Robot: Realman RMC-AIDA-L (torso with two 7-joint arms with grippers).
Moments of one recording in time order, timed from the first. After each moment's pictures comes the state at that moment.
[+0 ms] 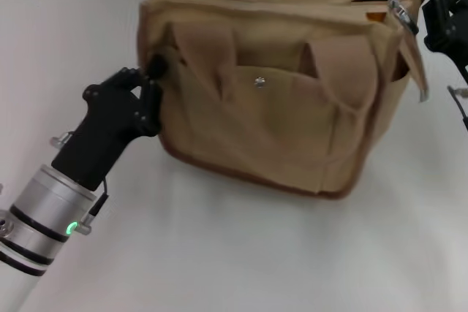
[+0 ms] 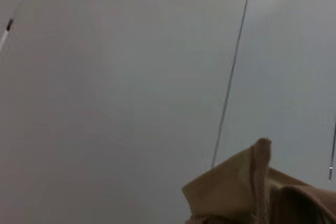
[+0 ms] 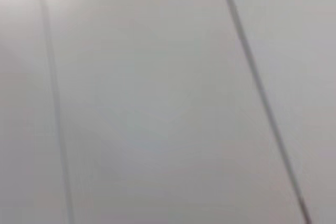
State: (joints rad) left arm -0.41 -2.08 0.18 -0.27 1.66 1.61 -0.35; right arm 0.52 2.08 0.37 0.07 -2.03 -1.51 0.56
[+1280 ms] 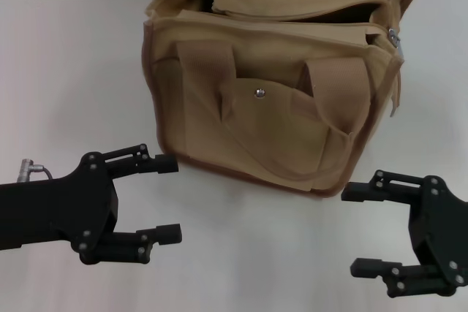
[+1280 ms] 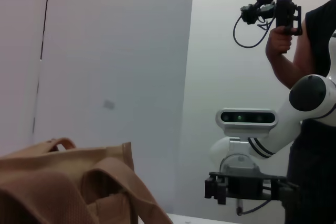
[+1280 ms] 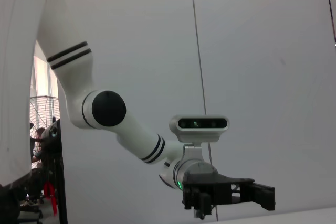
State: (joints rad) left arm -0.39 -1.99 0.74 0.43 1.85 2.01 -0.93; right arm 0.46 2.08 -0.38 -0.43 -2.24 -2.11 0.83
